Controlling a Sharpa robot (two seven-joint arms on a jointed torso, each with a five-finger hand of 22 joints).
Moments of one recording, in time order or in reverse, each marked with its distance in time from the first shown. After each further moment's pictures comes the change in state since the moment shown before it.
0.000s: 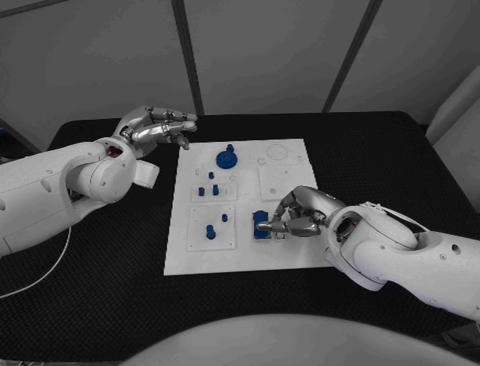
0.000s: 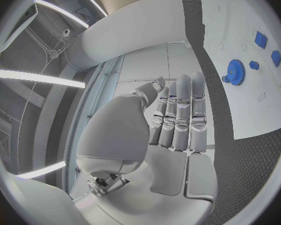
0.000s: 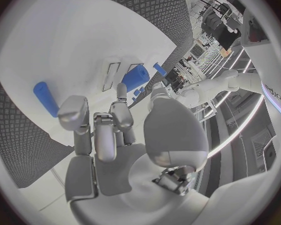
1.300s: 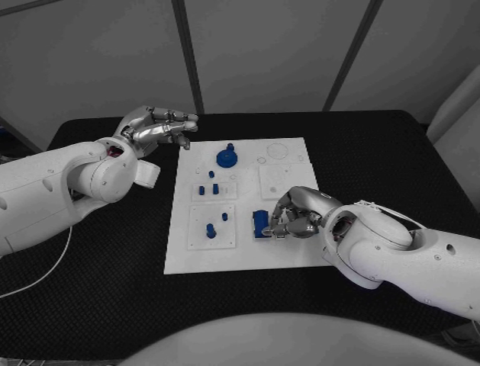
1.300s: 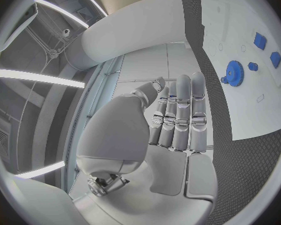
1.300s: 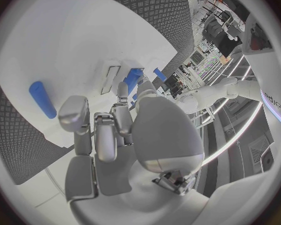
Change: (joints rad) left arm -0.004 0.003 0.000 -0.002 0.000 0.005 -0.003; left_hand 0.000 0.000 0.000 0.000 0.000 0.000 0.000 0.000 0.000 0.000 0.000 0.000 0.000 0.000 0.000 0.000 -0.001 0.000 0.000 0.000 0.000 0.000; right arm 0.000 0.018 0.000 -0.011 -0.053 0.046 -0.005; right_hand 0.247 0.064 0.037 -0.089 -0.015 0.016 -0.016 0.026 0.019 0.035 -0.017 0.035 0.053 0.004 -0.011 0.000 0.000 0.000 0.007 -0.008 0.000 0.012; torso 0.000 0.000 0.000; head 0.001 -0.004
